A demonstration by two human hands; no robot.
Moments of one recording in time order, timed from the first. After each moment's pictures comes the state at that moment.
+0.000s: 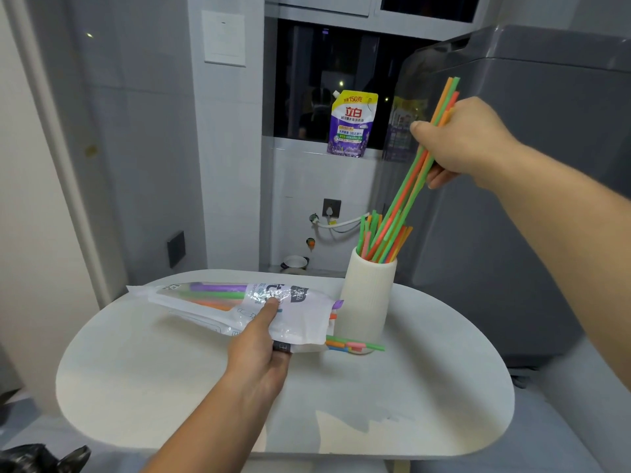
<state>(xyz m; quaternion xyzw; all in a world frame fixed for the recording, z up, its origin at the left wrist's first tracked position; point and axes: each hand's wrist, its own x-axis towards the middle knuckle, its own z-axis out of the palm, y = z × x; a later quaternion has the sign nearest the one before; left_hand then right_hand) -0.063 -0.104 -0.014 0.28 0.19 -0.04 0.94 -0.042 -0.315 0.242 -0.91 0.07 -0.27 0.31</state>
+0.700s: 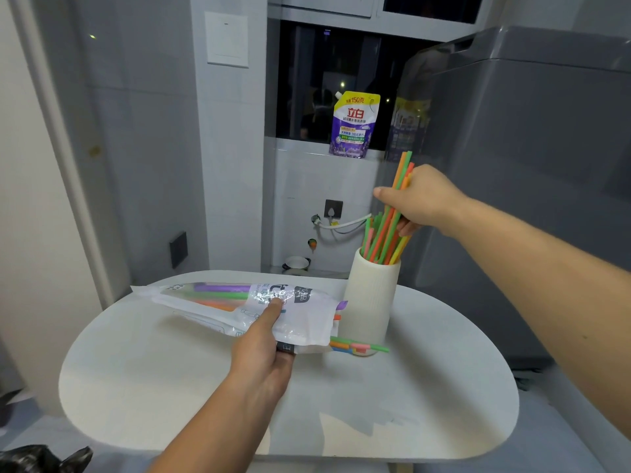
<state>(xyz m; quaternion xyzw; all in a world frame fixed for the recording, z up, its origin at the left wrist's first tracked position) -0.065 -0.103 -0.012 0.28 0.18 -0.04 0.94 -0.018 -0.303 0.180 -0.94 0.07 -0.15 0.28</state>
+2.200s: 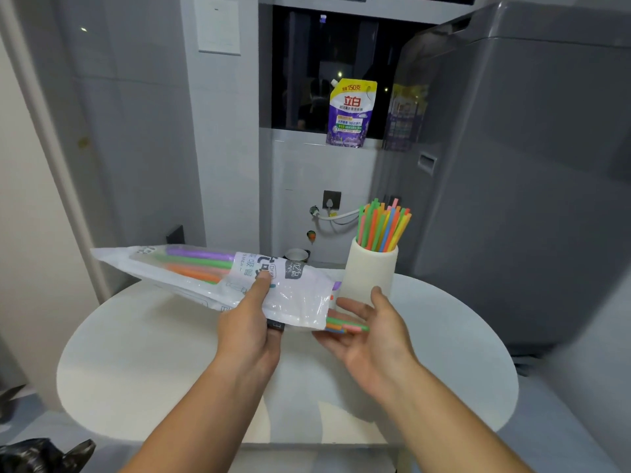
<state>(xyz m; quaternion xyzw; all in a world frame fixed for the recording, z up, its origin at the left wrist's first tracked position) -0.067 -0.098 0.007 0.32 0.13 0.03 0.94 -0.105 -0.234 0.021 -0.44 0.24 0.00 0.87</state>
